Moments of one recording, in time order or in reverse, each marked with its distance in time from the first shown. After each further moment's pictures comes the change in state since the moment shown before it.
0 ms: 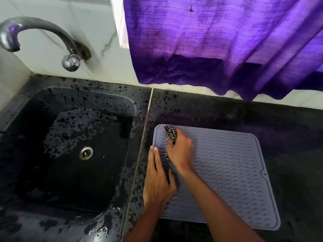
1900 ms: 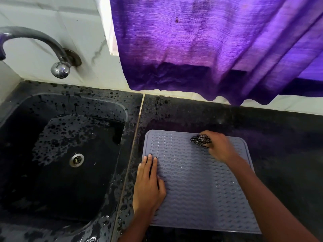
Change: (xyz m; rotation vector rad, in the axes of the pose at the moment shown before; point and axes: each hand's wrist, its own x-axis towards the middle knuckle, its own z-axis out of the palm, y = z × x) left_hand 0.004 -0.007 0.004 0.204 0.013 0.123; right_hand 0.066 0.105 -0.123 -0.324 -0.331 -0.207
